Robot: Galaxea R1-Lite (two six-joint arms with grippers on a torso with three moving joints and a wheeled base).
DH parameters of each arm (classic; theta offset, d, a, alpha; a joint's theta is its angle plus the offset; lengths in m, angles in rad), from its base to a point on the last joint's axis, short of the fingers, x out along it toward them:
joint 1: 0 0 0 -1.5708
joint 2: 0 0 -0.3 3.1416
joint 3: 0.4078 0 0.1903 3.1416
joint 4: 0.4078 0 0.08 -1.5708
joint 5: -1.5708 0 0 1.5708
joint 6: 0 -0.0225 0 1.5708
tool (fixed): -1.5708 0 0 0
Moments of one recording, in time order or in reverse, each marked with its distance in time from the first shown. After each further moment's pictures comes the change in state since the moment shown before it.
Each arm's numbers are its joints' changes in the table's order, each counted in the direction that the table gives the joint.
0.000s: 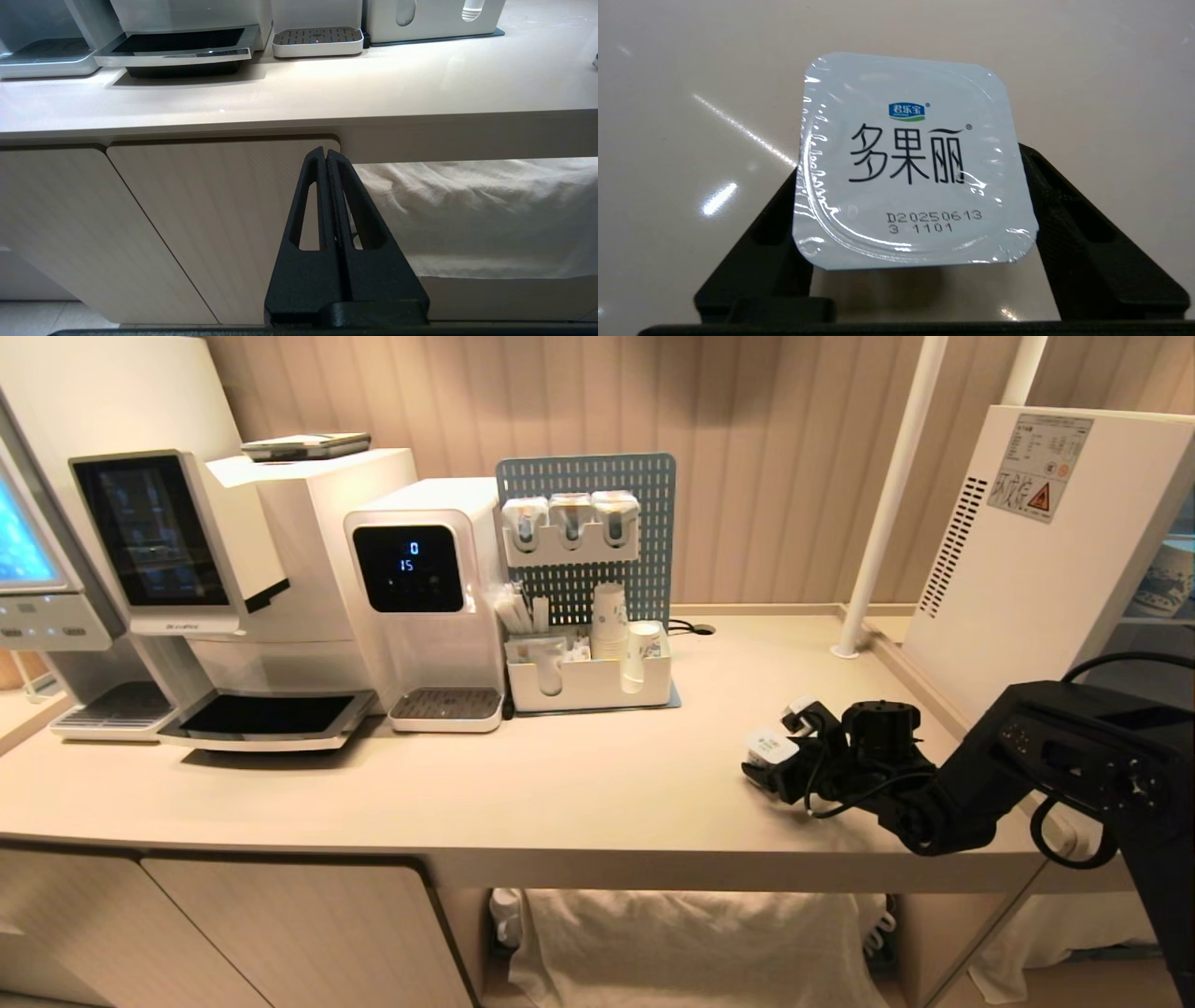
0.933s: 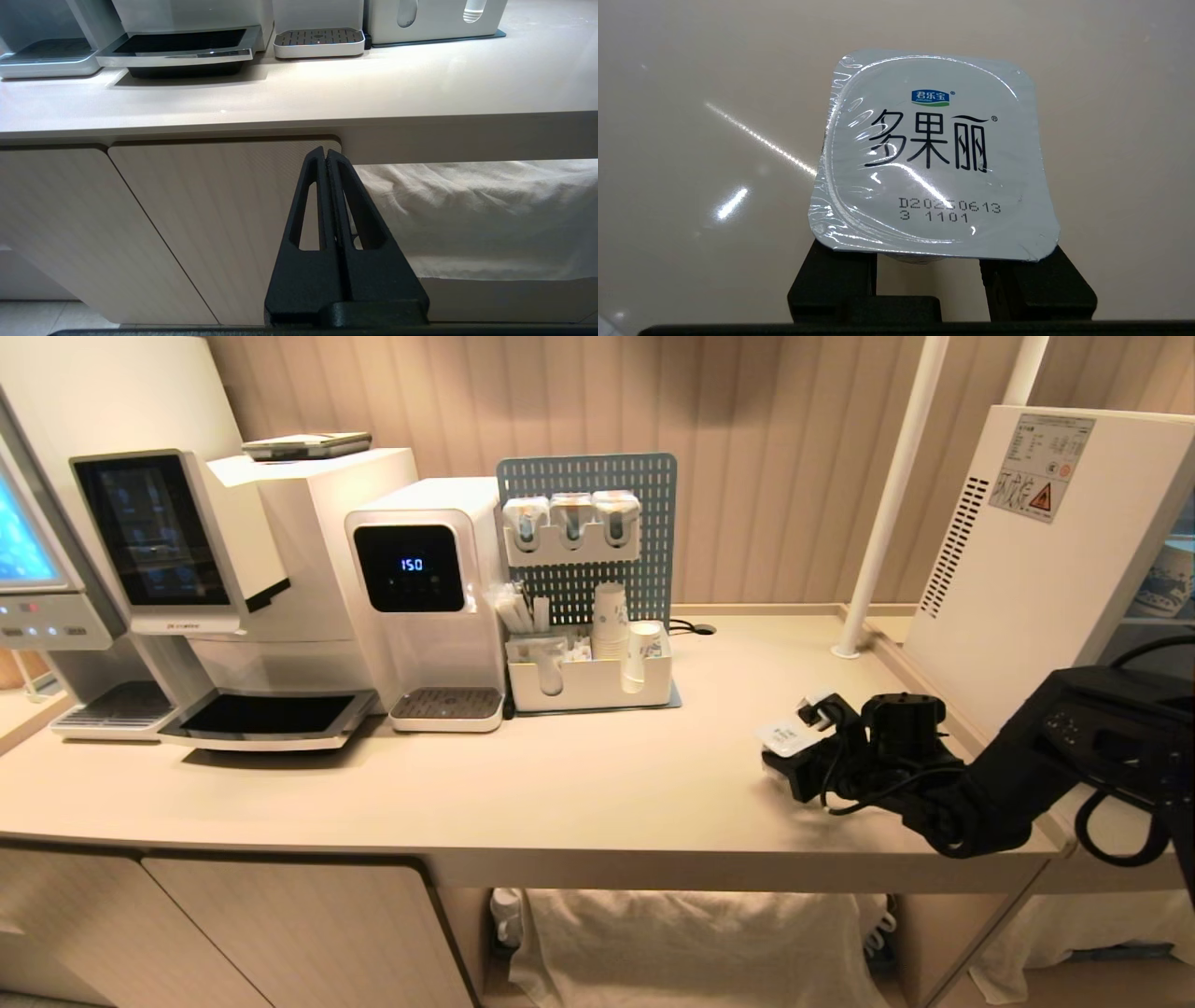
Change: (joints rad) left arm 0.000 0.000 0.000 -0.003 -0.002 0.000; right arm -0.015 -0.132 -0.128 0.000 -0.001 -0.040
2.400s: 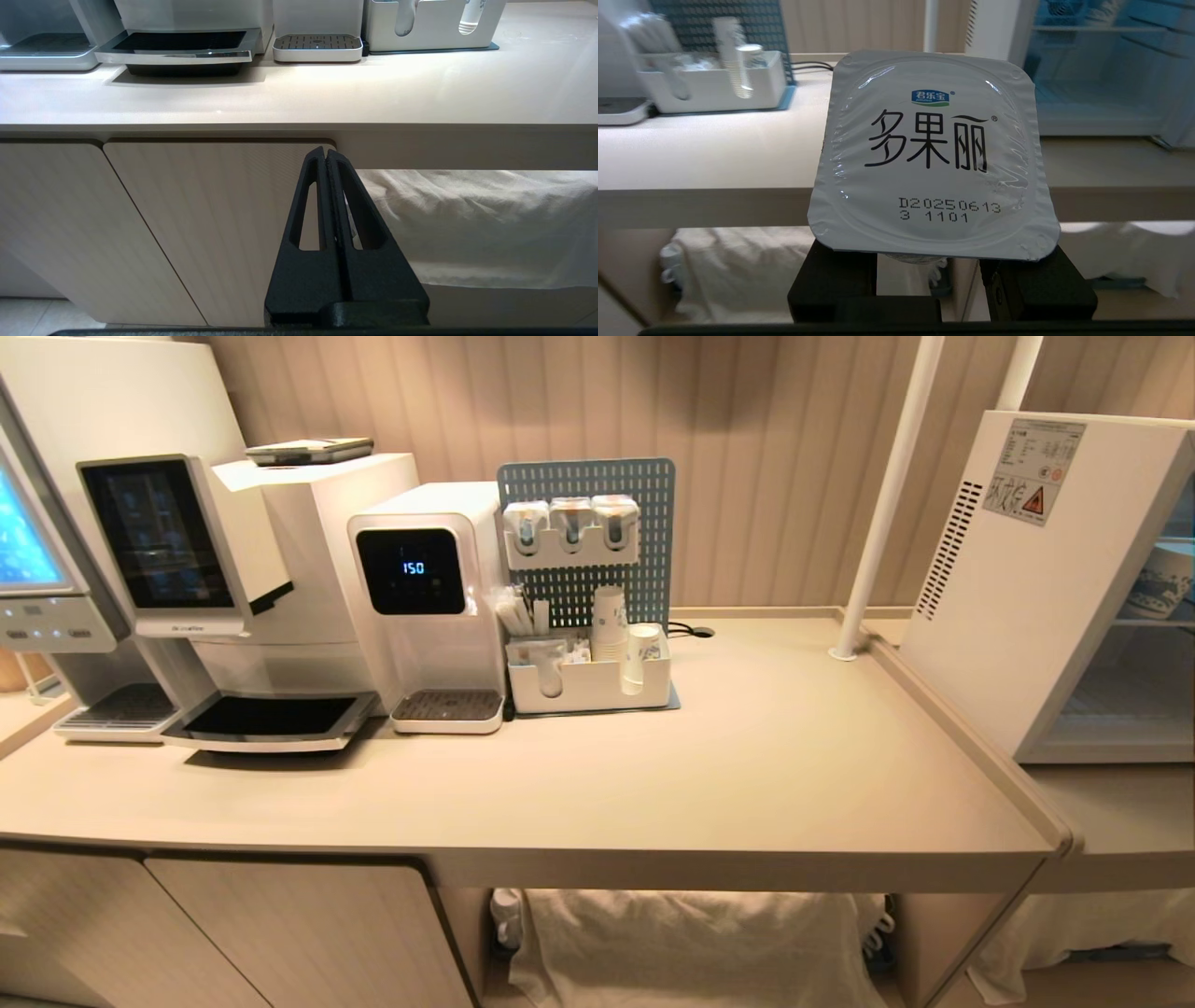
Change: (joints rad) left arm 0.000 0.000 0.000 -0.006 -0.003 0.039; right arm -0.121 -2.279 -0.779 1.004 0.373 -0.230
